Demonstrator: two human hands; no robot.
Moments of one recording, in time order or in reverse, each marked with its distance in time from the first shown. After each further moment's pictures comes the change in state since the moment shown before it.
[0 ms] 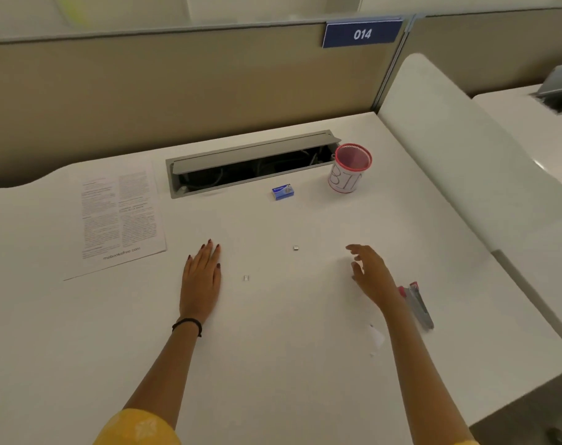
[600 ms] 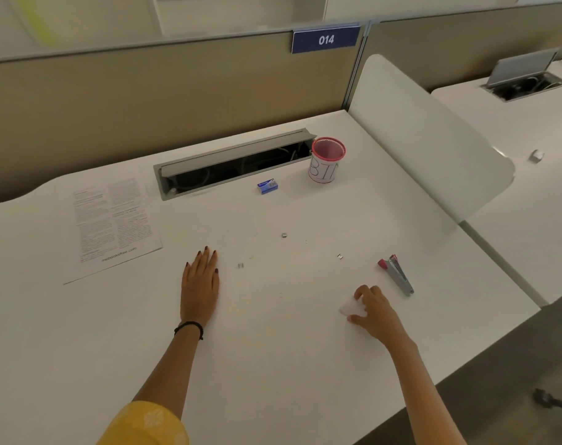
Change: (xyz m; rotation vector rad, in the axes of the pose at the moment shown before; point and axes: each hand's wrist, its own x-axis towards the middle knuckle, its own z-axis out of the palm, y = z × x) left_hand -0.034 0.004 -0.003 0.000 -0.047 0.035; right_hand -0.127 0.012 0.005 -0.142 -0.192 0.322
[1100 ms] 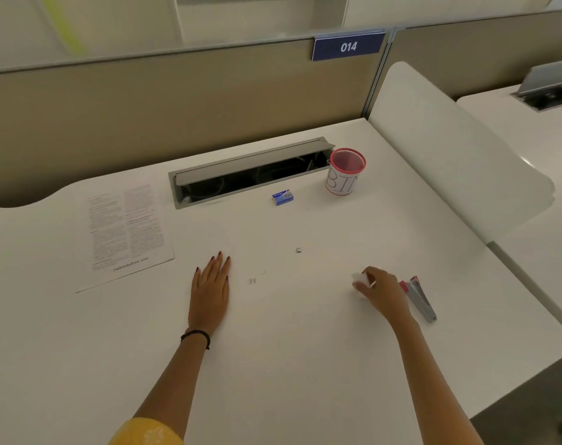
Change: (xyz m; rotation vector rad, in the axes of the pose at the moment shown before) left_hand 0.017 -0.004 -0.001 0.076 -0.024 0.027; right_hand 0.067 -0.043 -0.031 0.104 0.173 -0.034
